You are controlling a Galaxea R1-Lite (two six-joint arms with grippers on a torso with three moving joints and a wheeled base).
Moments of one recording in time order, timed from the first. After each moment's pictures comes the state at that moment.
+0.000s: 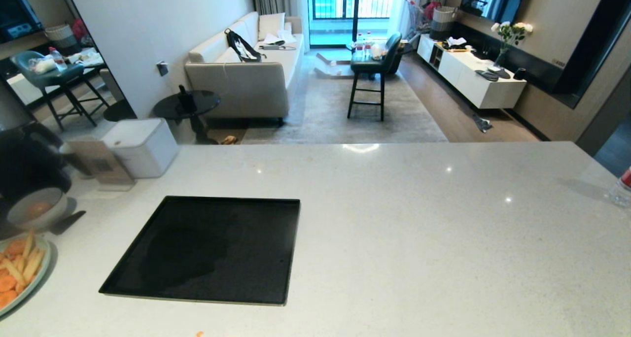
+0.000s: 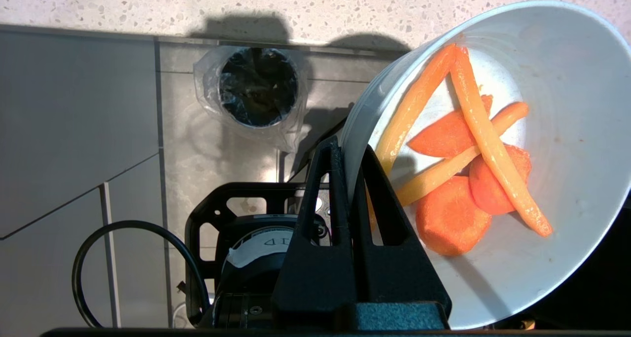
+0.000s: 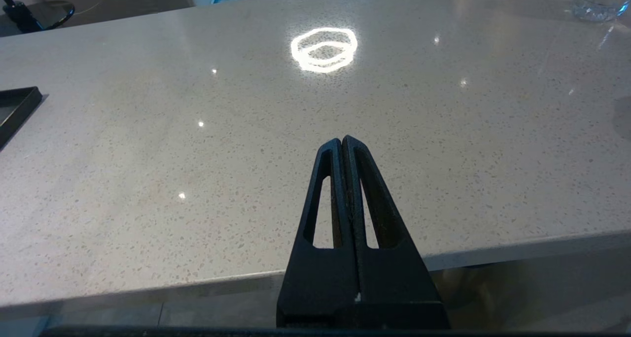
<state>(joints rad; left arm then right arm) -0.04 0.70 -0.50 0.72 -0.09 -0.13 0.00 0.00 0.00 -0.01 -0.07 0.11</state>
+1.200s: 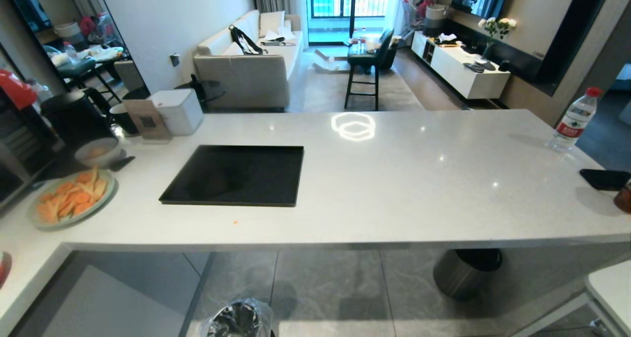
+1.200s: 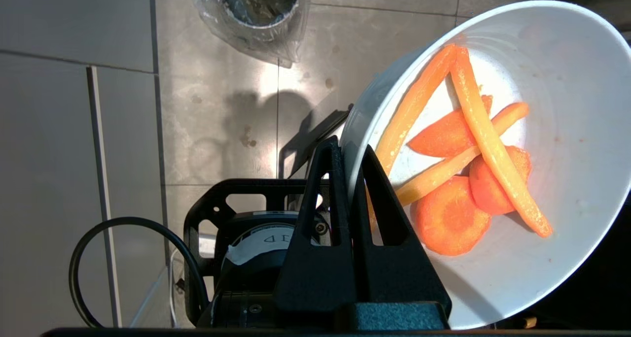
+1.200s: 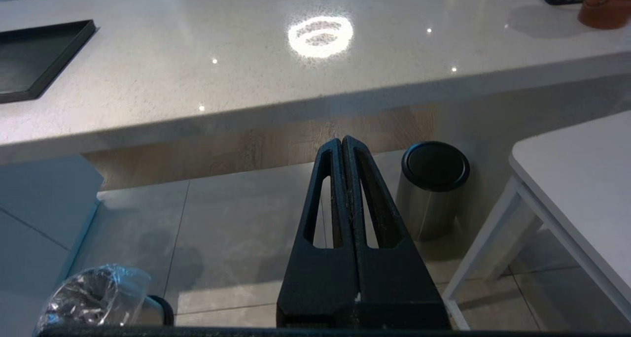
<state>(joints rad) -0.04 0.70 -0.49 0.72 -0.10 -0.13 0.00 0.00 0.00 -0.01 -0.07 0.11</state>
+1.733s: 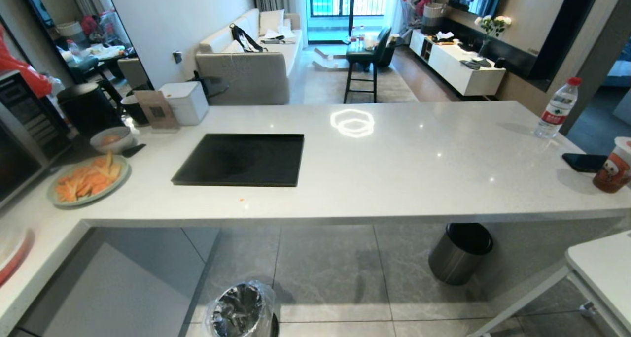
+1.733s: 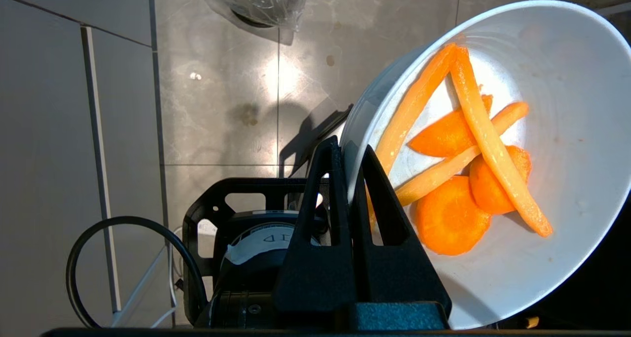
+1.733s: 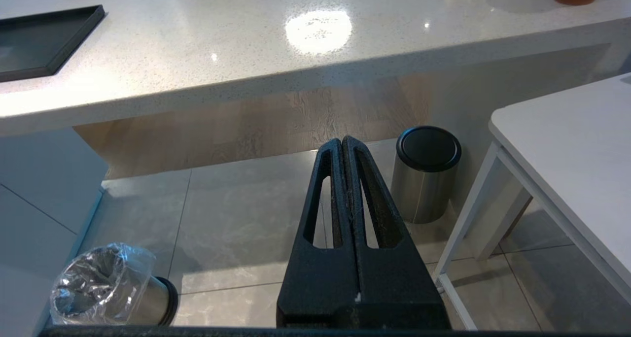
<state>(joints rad) -0.04 0.69 -0.48 0.72 -0.09 -0.13 0.00 0.00 0.00 -0.01 -0.07 0.11</state>
